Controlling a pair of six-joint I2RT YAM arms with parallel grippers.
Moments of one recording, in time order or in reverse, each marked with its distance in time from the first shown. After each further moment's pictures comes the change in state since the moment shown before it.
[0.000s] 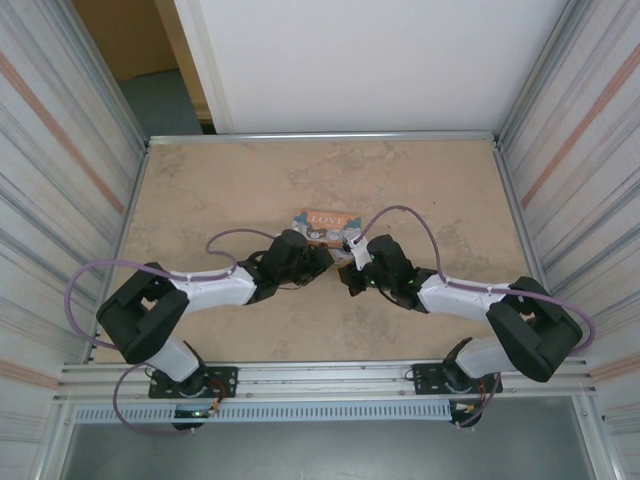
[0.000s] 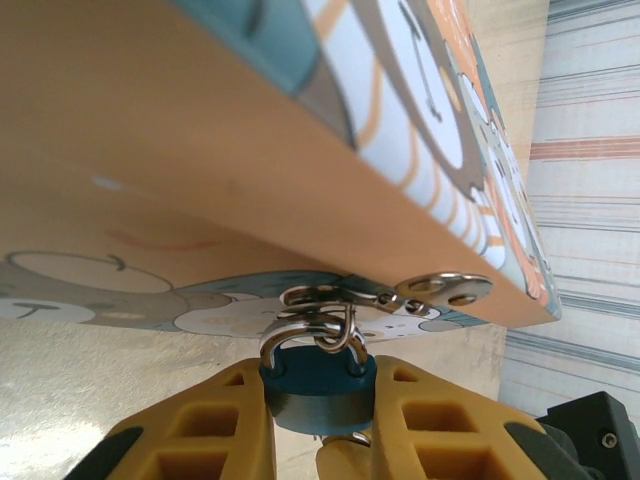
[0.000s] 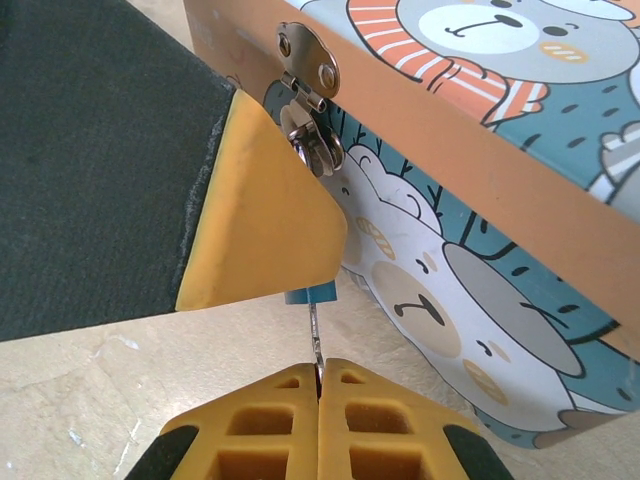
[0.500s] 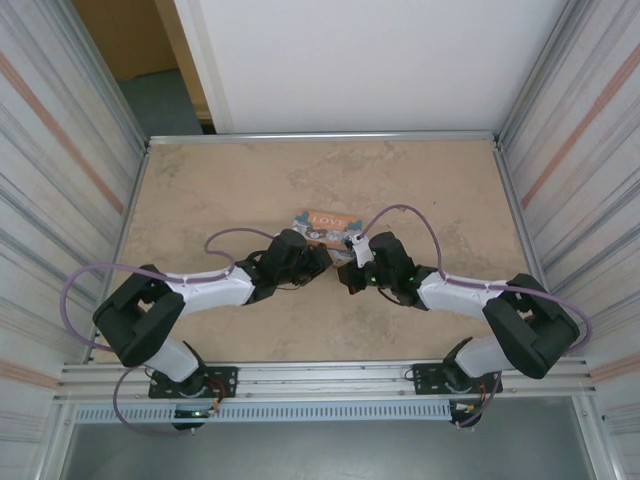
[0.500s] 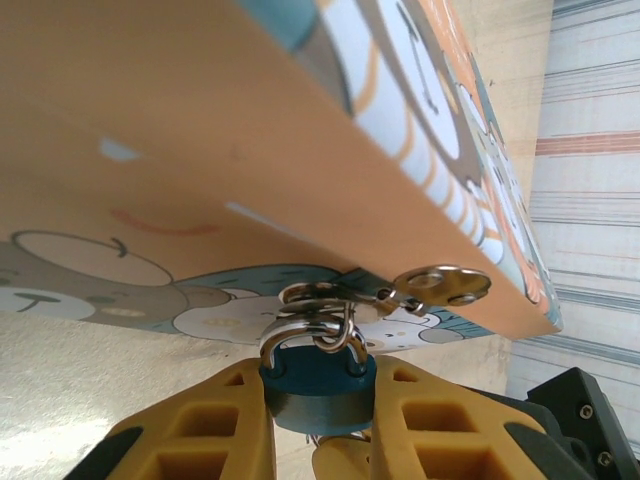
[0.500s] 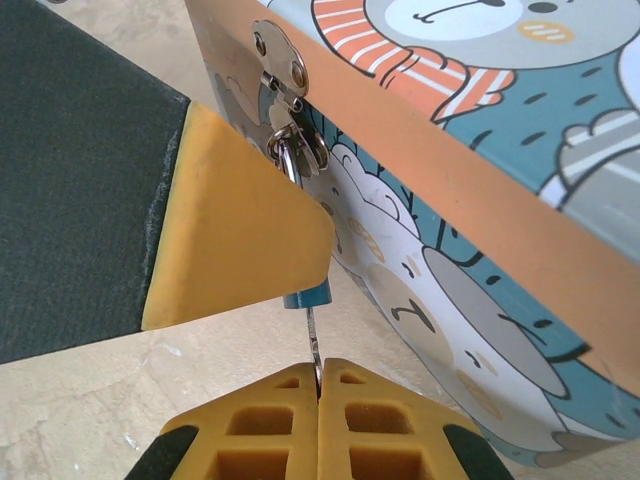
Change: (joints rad) left arm 0.000 -0.023 0.000 -0.035 -0.002 0.017; right arm -0.024 0.024 0.008 0.015 -0.088 0.100
